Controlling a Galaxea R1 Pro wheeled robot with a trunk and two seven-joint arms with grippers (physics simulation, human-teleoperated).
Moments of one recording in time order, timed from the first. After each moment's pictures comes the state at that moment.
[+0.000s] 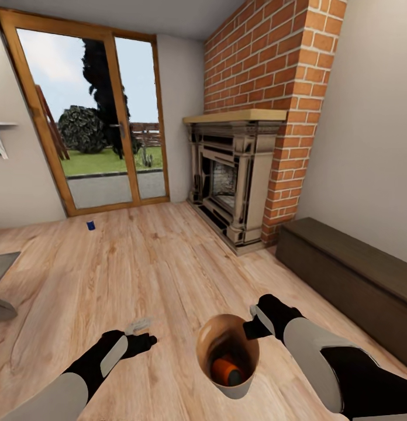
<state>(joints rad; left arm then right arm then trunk) -0.64 0.08 -0.29 -0.48 0.63 0.48 0.10 -0.96 0.08 0.02 -0.13 0.18 0.75 0.11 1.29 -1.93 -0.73</state>
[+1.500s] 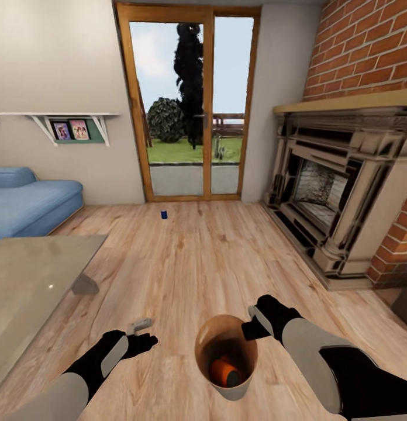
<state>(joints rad) -0.64 0.08 -0.30 -0.48 0.63 0.48 0.09 -0.96 0.09 0.02 -0.13 0.18 0.75 0.11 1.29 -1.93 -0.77</state>
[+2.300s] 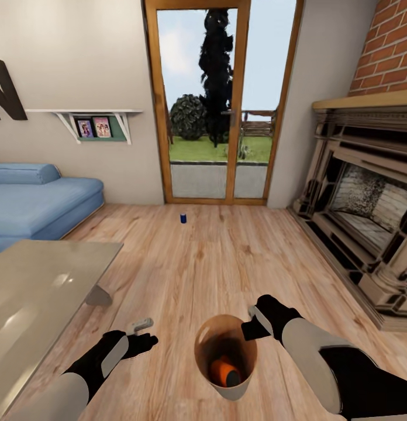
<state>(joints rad) -0.64 0.08 -0.30 -0.48 0.63 0.48 0.09 -0.96 0.09 0.02 -0.13 0.17 0.75 0.11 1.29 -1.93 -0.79</state>
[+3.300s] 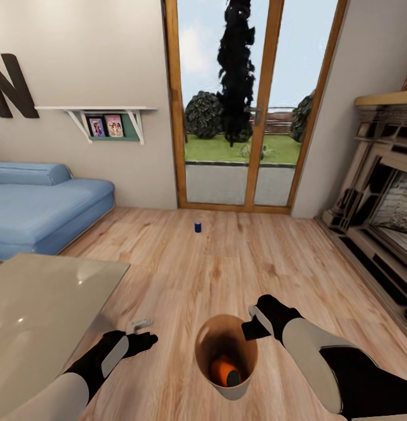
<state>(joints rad) -0.64 0.08 -0.30 -0.48 0.63 0.45 0.09 -0.96 0.09 0.01 -0.13 0.17 0.75 0.11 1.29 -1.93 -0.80</state>
